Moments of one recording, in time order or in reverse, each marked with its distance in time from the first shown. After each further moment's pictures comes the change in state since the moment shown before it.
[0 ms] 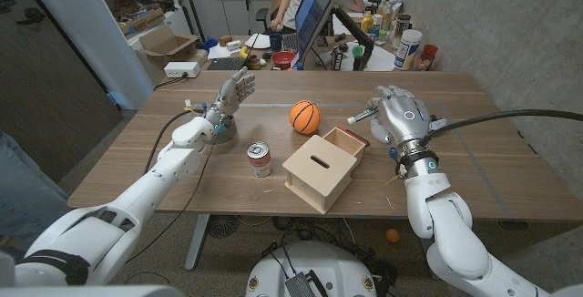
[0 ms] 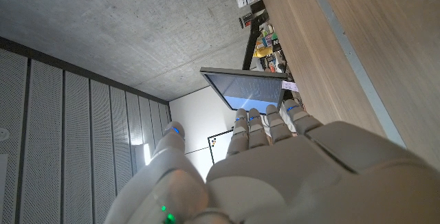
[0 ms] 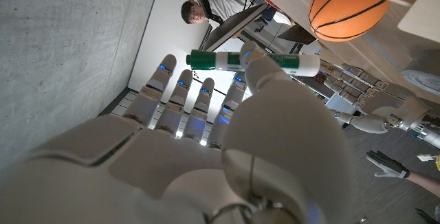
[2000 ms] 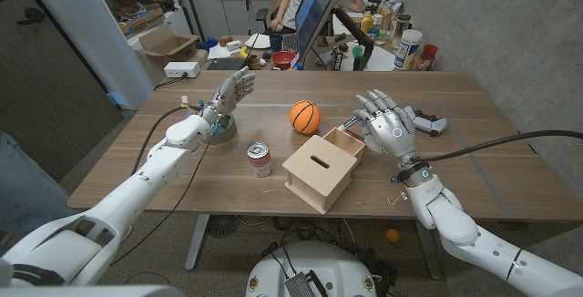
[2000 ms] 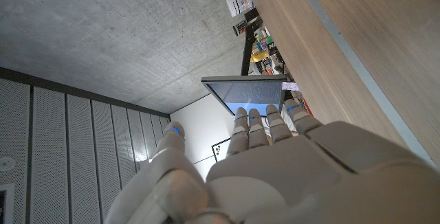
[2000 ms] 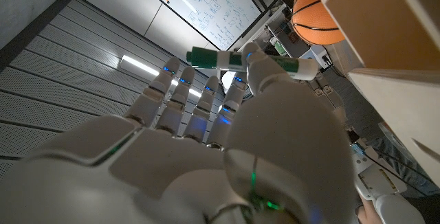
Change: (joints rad) left arm 0.075 0.103 -0.001 -0.202 0.048 0.073 0.077; left_hand 0.000 0.000 0.000 0.000 0.000 0.004 0.004 0.000 0.000 0.000 0.000 0.000 0.000 0.000 0.000 0.000 0.000 -0.004 0.004 0.004 0.000; right arm 0.214 -0.104 -0.120 0.451 0.099 0.249 -0.580; right_hand -0.025 -0.012 0.023 0.007 -0.002 0.000 0.000 0.000 0.000 0.056 -0.044 0.000 0.010 0.061 -0.039 0.008 0.023 -0.007 -0.043 0.000 0.000
